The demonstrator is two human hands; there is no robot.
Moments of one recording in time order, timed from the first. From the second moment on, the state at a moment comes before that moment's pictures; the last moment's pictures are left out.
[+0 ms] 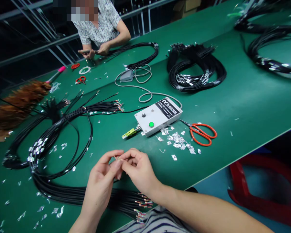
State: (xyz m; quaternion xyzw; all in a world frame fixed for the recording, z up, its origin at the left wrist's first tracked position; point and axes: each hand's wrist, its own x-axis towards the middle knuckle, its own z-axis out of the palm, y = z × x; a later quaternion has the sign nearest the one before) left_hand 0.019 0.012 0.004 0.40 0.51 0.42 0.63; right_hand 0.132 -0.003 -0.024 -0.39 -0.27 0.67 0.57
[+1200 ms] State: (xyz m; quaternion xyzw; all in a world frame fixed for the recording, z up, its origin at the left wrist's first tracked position) left_hand 0.013 0.040 -0.023 0.55 0.54 0.39 0.50; right_hand 0.202 0.049 -0.017 -0.44 -0.86 -0.06 0.24
